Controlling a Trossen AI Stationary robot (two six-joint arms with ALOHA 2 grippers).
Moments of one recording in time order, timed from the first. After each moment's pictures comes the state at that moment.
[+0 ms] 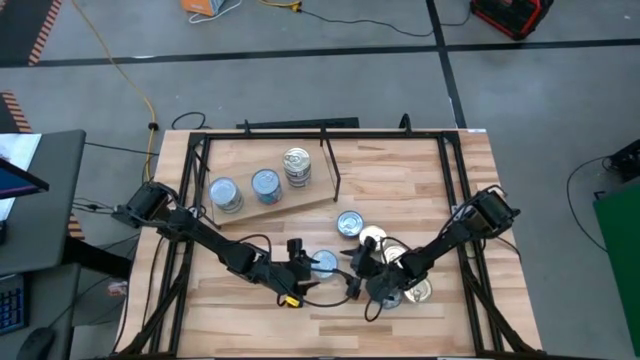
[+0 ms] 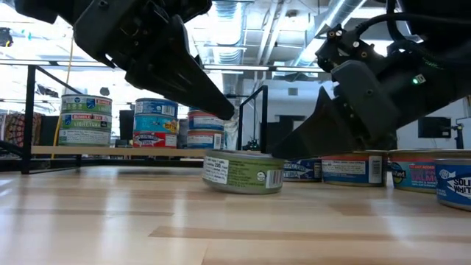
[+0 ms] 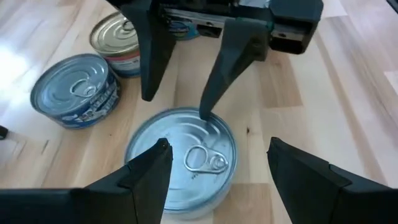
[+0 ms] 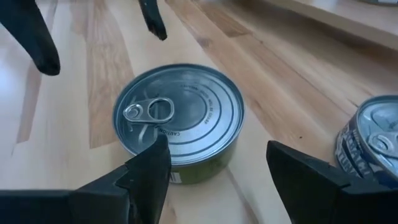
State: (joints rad) left arm -0.48 1.77 0.96 0.19 -0.49 -0.20; right arm 0.54 1.92 0.77 0.43 0.78 0.56
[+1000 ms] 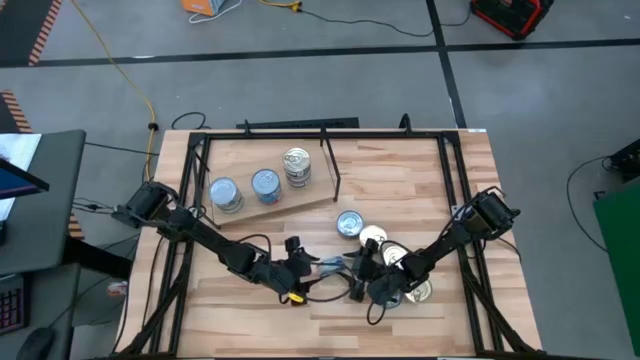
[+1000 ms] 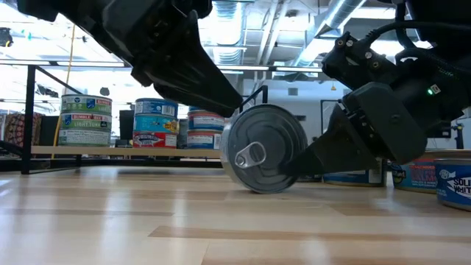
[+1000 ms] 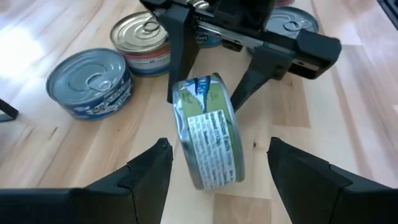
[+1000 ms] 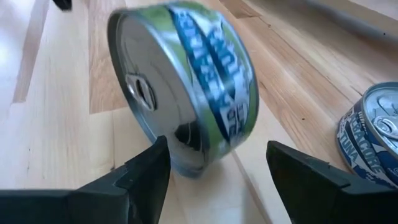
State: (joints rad) left arm -0.47 1.77 0.97 0.21 -0.55 -0.32; right arm 0.56 1.93 0.76 0.41 0.76 0.54
